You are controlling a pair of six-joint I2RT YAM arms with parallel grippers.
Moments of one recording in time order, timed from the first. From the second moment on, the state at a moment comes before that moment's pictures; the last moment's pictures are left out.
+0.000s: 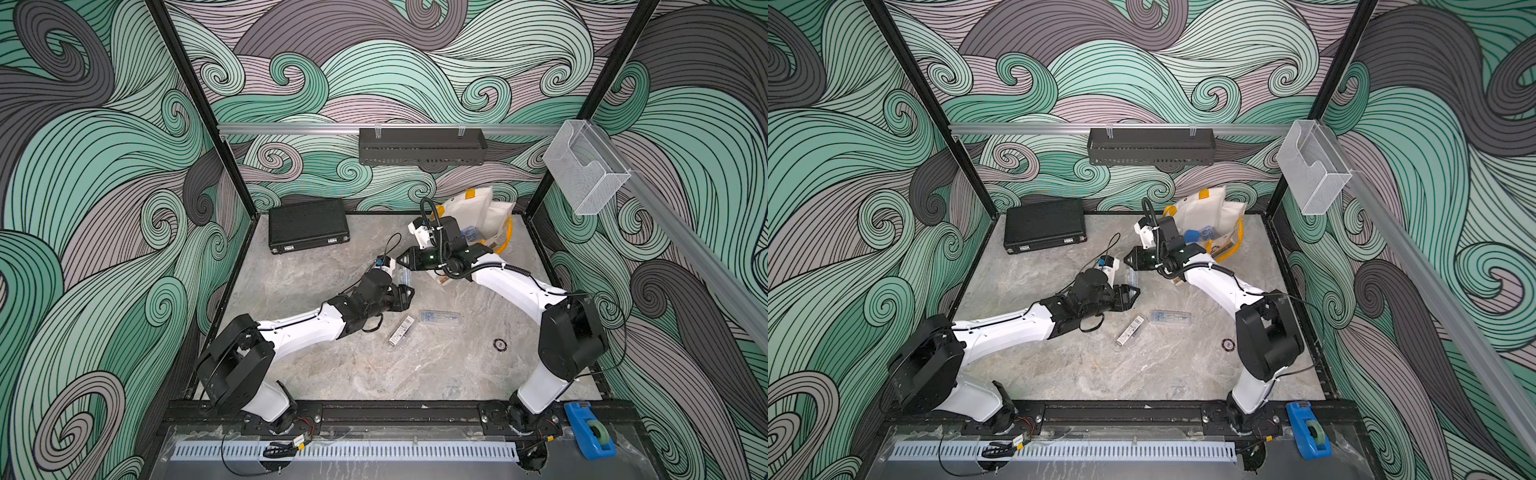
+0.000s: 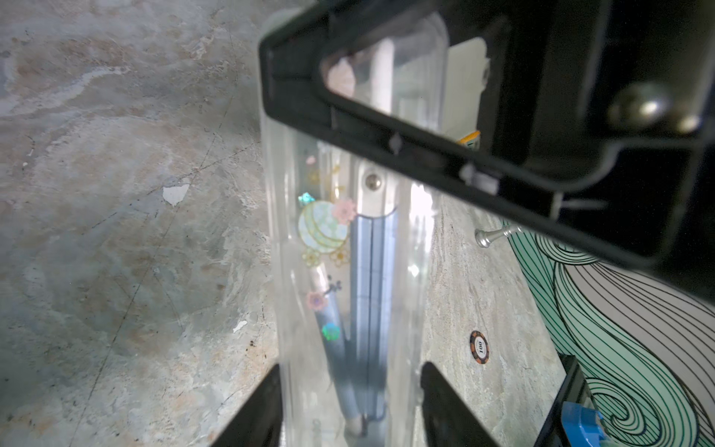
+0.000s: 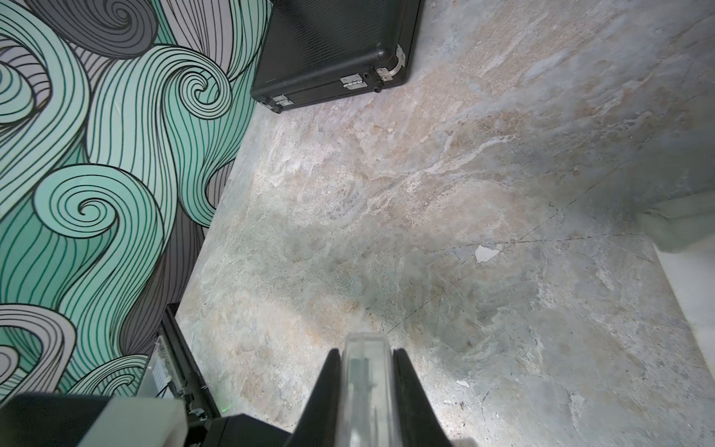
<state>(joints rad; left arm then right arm) -0.81 1.49 0.84 0.11 0.01 -0.71 0.52 1.71 1.33 -0.35 -0.42 0.40</state>
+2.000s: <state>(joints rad) -0.81 1.49 0.85 -0.09 -0.04 -0.55 0.13 2.02 1.75 -0.52 -0.07 0.30</state>
